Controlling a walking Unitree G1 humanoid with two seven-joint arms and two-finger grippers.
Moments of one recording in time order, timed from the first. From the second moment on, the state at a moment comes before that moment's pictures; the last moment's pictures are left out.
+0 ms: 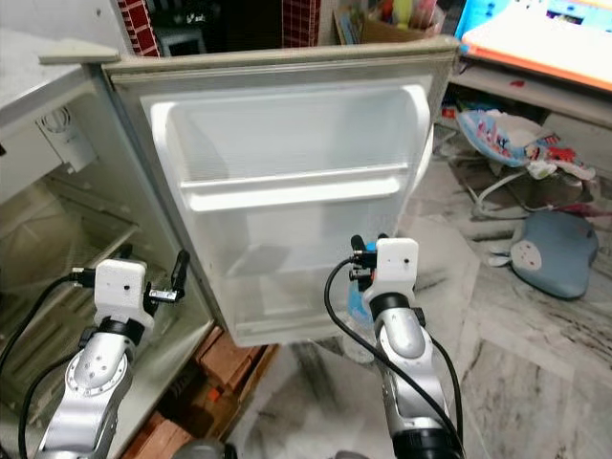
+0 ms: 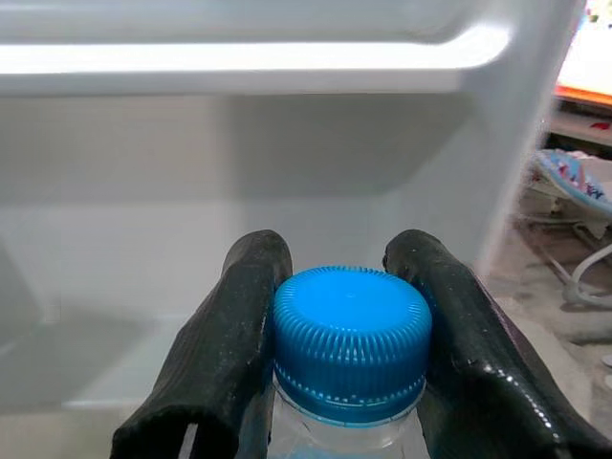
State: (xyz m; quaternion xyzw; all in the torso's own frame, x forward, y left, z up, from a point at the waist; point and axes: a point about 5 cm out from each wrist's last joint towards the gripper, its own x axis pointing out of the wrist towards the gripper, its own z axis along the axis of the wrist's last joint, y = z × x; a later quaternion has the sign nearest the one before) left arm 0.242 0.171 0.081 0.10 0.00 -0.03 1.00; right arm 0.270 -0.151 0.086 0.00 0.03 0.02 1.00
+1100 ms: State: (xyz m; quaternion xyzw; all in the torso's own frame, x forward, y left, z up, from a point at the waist) left arm 0.209 0.183 0.067 0.10 0.04 -0.01 0.99; right arm 0.242 -0.152 0.083 -0.02 0.02 0.06 1.00
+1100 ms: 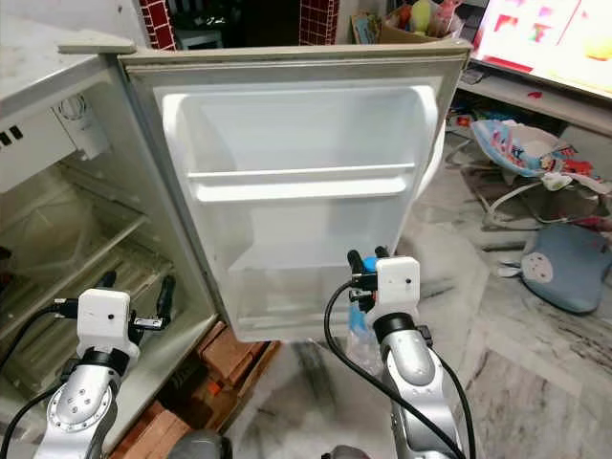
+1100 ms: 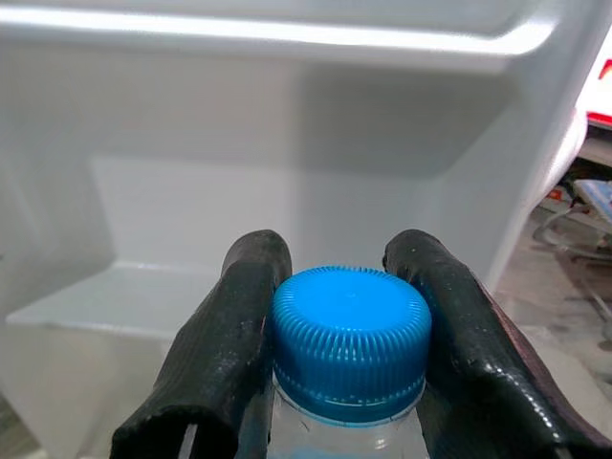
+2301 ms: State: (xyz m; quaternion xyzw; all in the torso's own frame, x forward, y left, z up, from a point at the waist) left arm 0.216 0.184 0.071 0.11 0.03 -0.01 0.99; right arm 0.249 -0.148 0.087 -0.02 0.01 0.07 1.00
